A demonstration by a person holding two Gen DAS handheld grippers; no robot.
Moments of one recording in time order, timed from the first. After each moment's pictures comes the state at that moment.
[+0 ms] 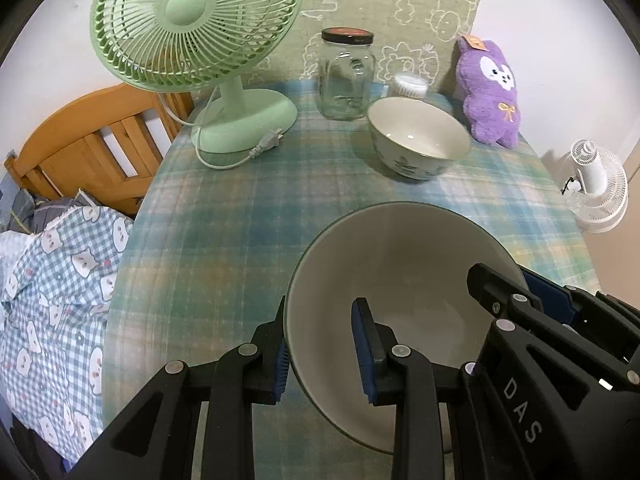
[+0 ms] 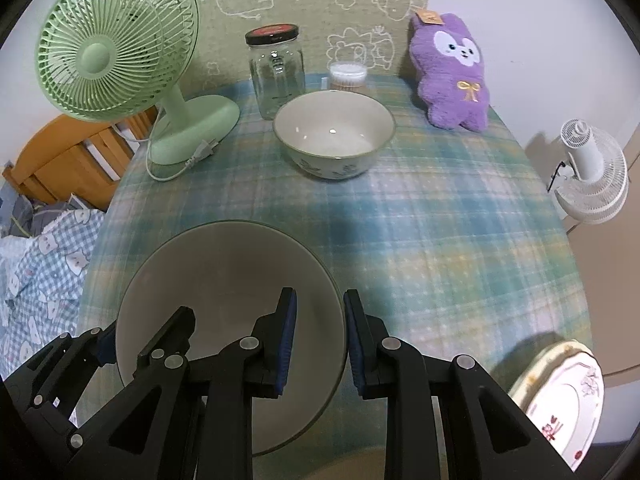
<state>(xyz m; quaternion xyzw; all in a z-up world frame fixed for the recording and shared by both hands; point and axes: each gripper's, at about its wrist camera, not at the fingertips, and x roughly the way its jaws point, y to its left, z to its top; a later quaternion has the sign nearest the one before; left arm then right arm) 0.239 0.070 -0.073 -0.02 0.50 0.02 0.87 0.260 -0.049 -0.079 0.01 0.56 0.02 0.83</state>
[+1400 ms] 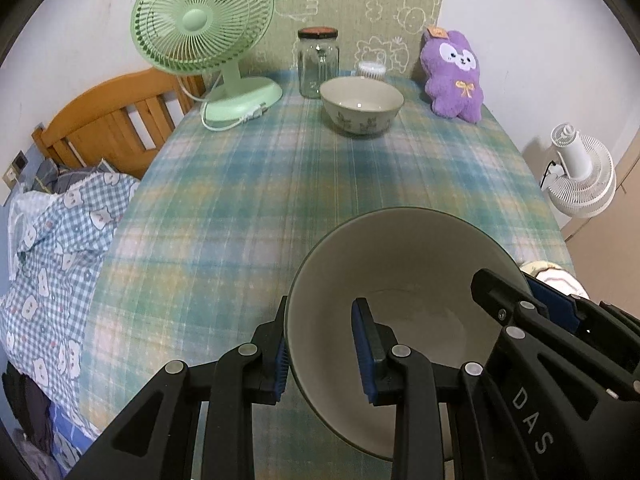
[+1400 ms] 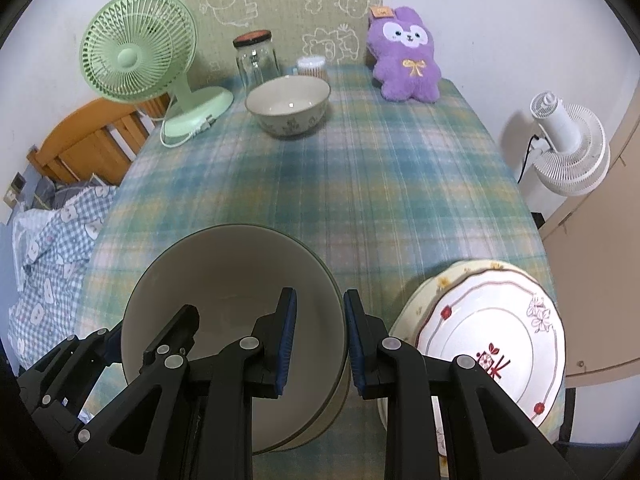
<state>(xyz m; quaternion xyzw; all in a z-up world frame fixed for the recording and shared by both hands) 0.142 -0.016 -0.059 -0.04 0.50 0.06 0.86 0.157 -0.131 -0.049 0.02 0.57 0.05 0.82</state>
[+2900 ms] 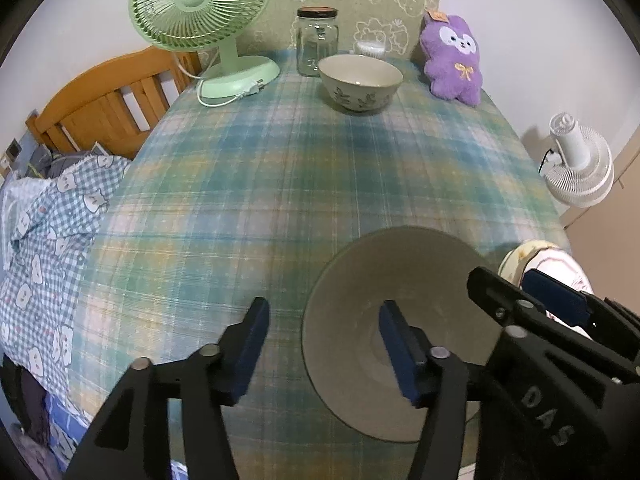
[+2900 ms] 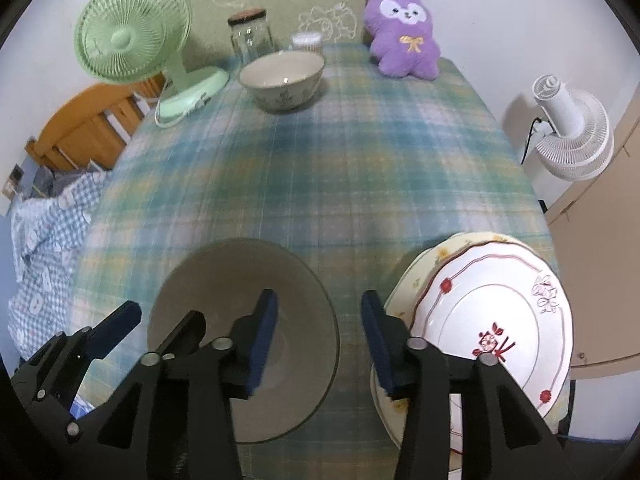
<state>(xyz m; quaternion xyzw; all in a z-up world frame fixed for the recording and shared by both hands) 0.134 -0.012 -0.065 -0.05 0.53 0.05 0.85 0.151 -0.144 -0.054 0.03 0.58 0.05 0.81</state>
